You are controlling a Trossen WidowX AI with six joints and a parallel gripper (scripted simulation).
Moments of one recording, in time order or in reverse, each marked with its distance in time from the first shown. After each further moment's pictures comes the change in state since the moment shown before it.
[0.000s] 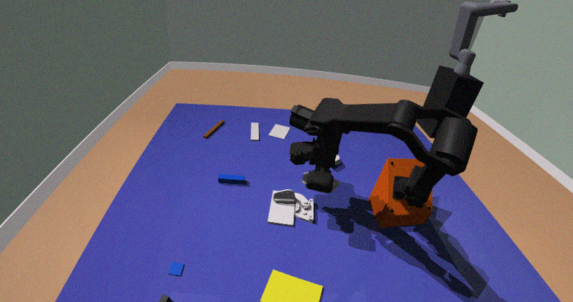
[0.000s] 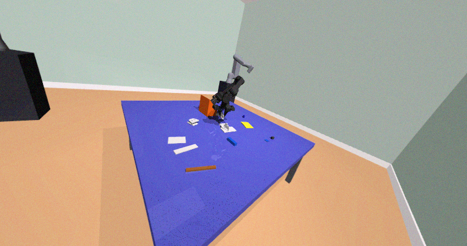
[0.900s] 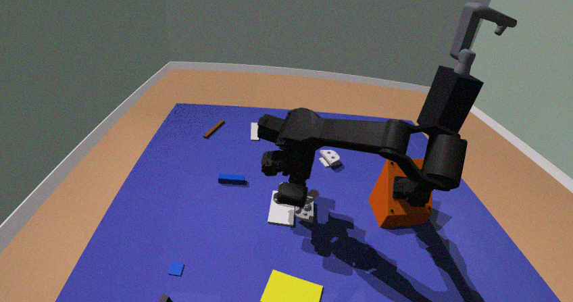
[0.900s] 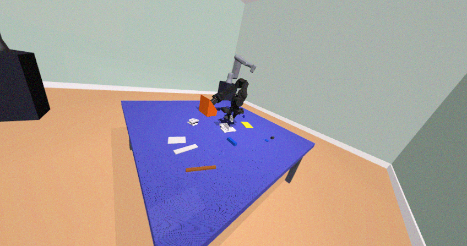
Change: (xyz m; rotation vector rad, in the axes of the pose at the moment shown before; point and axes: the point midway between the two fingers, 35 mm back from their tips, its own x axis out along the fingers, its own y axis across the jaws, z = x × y) arm -0.001 0.061 0.055 -0.005 -0.002 0.000
